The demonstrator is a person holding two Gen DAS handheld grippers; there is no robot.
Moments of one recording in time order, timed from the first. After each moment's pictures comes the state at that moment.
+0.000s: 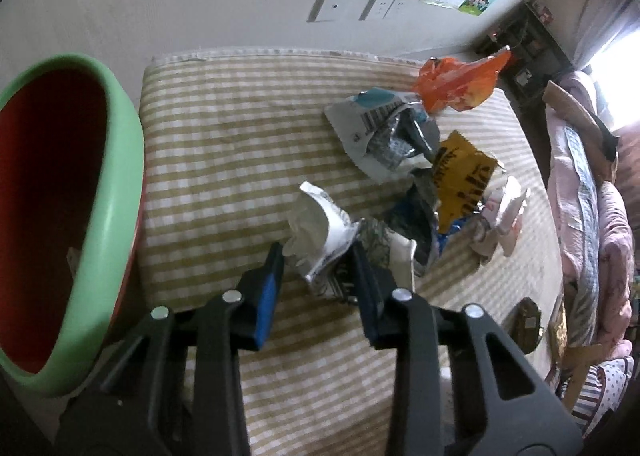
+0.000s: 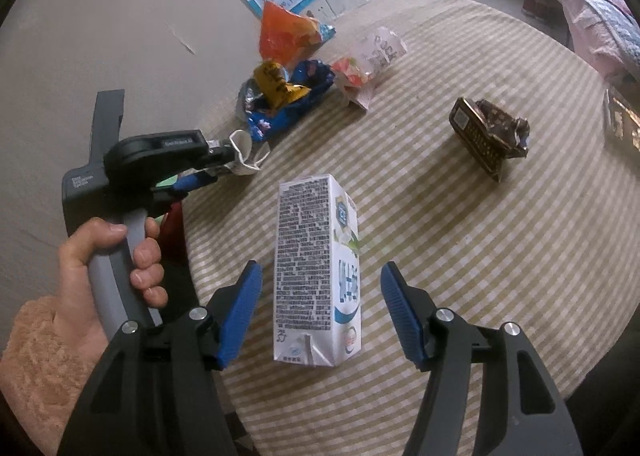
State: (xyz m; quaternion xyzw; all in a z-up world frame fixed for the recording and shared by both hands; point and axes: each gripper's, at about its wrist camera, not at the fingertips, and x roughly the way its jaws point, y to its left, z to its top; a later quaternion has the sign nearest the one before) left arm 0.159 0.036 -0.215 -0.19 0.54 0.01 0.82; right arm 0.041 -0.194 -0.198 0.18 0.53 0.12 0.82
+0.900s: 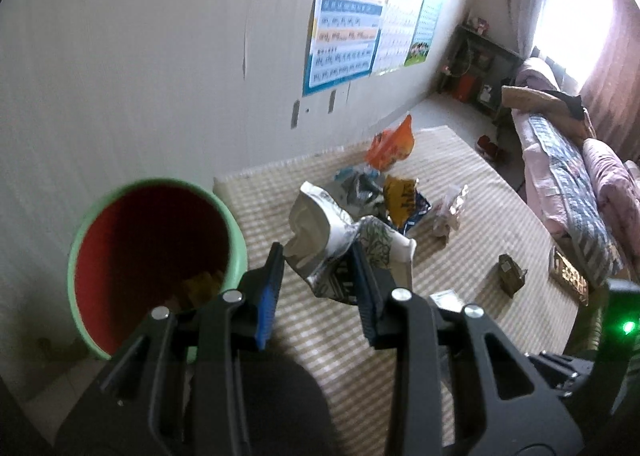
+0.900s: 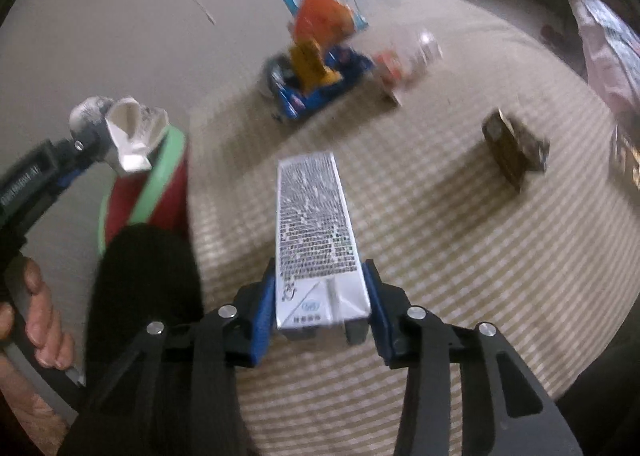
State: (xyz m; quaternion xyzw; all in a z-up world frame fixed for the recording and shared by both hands) left arm 0.045 0.046 -0.100 -0.06 0.39 -0.01 0.92; right arm 0.032 -0.155 -0.185 0.11 0.54 0.13 0.83
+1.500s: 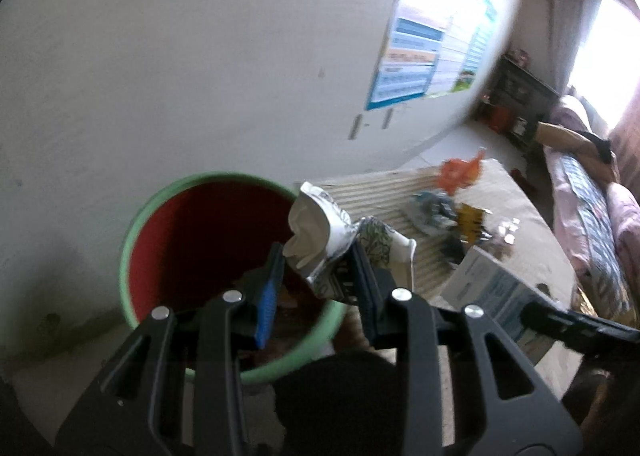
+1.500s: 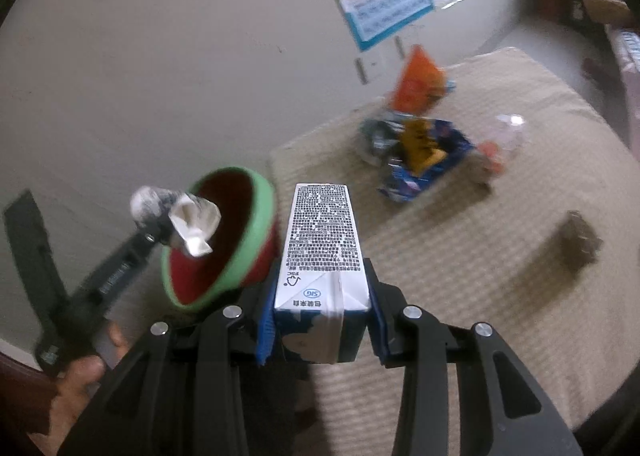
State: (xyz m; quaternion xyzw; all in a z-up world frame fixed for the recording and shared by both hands) left arm 0.034 0.140 -0.106 -0.11 0.38 0.07 0.92; right arm 0.070 -0.087 -0.128 0.13 0.50 0.21 0.83
